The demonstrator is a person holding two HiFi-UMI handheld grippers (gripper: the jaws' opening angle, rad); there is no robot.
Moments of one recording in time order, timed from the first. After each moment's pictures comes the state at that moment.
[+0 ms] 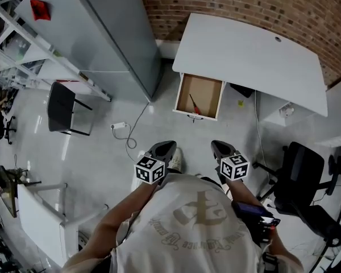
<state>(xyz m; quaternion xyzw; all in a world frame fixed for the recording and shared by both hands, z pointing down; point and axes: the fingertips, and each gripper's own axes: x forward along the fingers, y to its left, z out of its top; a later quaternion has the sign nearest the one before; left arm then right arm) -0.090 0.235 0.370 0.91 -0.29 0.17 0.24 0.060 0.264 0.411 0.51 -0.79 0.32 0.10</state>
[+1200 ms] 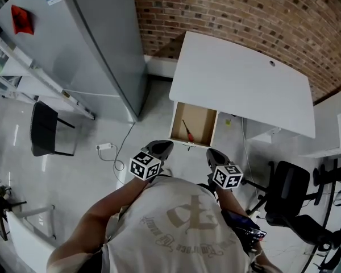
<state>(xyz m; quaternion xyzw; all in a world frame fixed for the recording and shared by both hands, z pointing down) -0.086 0.062 0.369 0.94 -0.18 0.17 0.22 0.060 0.125 0.407 0.61 -0.72 0.32 0.07</state>
